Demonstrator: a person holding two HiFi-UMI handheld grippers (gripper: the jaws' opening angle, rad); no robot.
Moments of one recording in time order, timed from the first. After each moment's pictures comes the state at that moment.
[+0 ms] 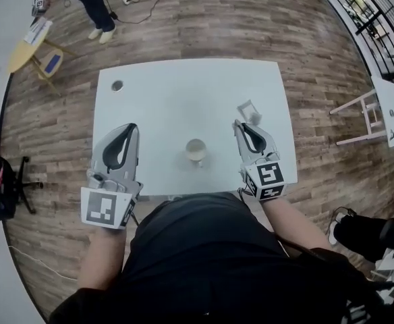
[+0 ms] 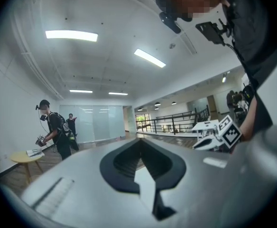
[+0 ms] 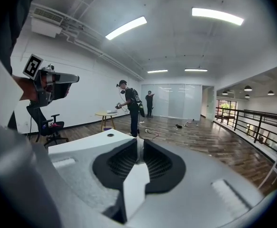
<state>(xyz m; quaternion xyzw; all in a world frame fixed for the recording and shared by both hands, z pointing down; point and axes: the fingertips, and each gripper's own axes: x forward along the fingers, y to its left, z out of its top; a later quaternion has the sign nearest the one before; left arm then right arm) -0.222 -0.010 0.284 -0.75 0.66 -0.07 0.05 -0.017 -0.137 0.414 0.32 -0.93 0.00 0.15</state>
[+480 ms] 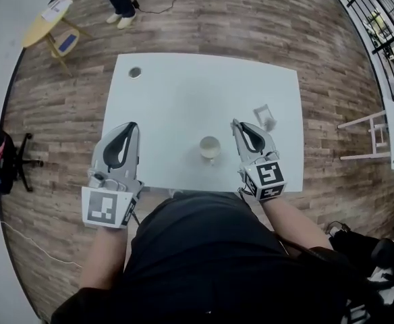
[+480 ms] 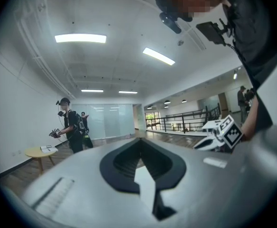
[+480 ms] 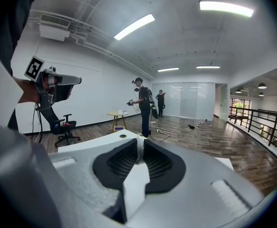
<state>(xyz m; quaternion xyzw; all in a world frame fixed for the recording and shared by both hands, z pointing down) -0.255 0.023 0.291 -0.70 0.71 -0.07 0.04 -0.069 -0.121 0.417 0.25 -0.95 0.00 0.16</state>
